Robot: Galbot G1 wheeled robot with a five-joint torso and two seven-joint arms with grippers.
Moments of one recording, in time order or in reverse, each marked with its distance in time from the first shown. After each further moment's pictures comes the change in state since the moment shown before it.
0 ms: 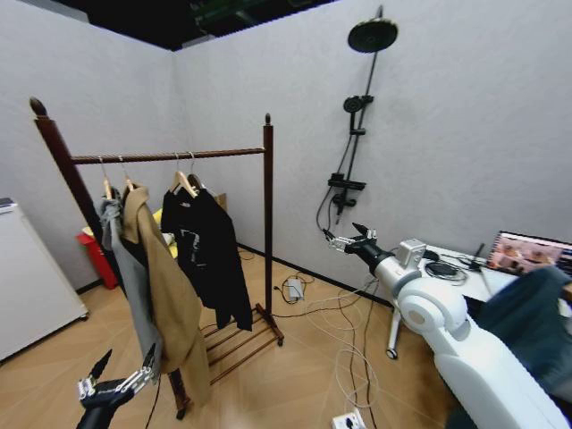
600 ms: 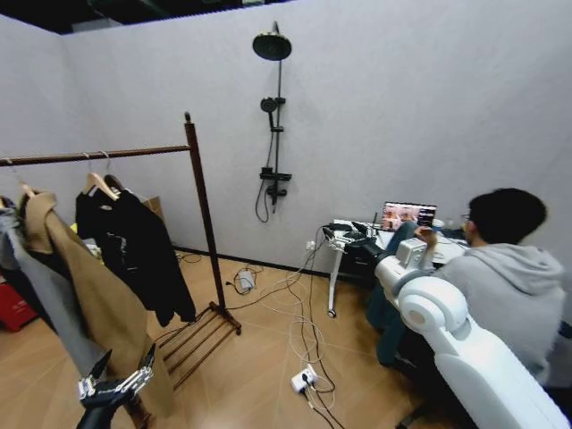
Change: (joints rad) left arm 0.000 0.000 0.000 0.000 0.000 0.000 0.000; right arm 0.009 0.002 -0.001 0.001 0.003 -0.001 -0.006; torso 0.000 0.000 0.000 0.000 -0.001
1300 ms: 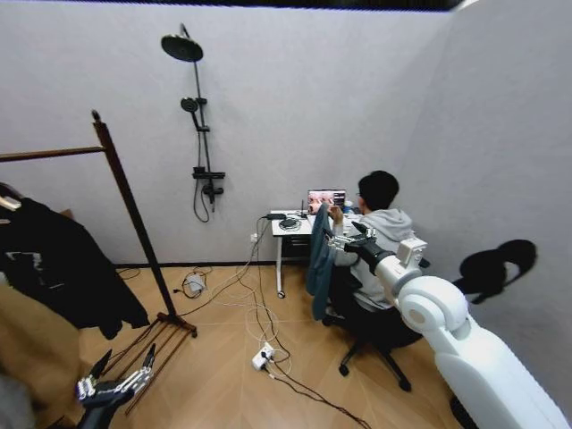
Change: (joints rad) left arm 0.000 0.000 0.000 0.000 0.000 0.000 0.000; right arm -0.011 0.000 0.003 0.005 -0.003 0.000 -0.003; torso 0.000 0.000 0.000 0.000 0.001
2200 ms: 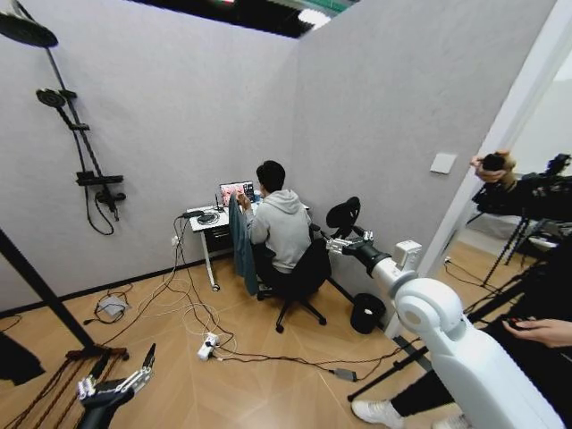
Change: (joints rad) left arm 0.000 0.000 0.000 0.000 0.000 0.000 0.000; right arm -0.004 0.020 -0.014 -0.022 -0.031 0.001 -0.018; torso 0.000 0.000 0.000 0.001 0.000
